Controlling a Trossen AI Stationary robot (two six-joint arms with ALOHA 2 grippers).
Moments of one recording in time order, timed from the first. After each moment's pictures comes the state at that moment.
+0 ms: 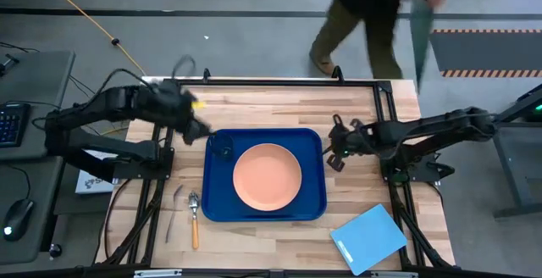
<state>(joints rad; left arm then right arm) 0.12 0.92 1.20 -1.05 0.12 -0.77 0.09 1.14 0.84 -0.85 0.36 0.61</state>
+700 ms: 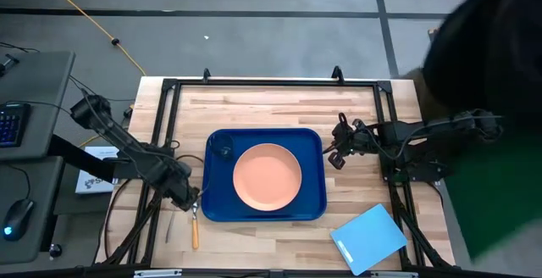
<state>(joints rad) -0.68 1.21 0.79 -1.16 0.20 -1.67 0.07 1.08 0.74 -0.72 0.36 0.59</state>
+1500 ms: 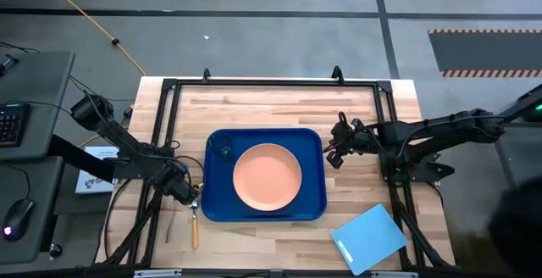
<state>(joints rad) -0.68 1.21 0.50 -0.91 0.17 -1.85 0.07 1.08 0.74 -0.67 0.37 0.60</state>
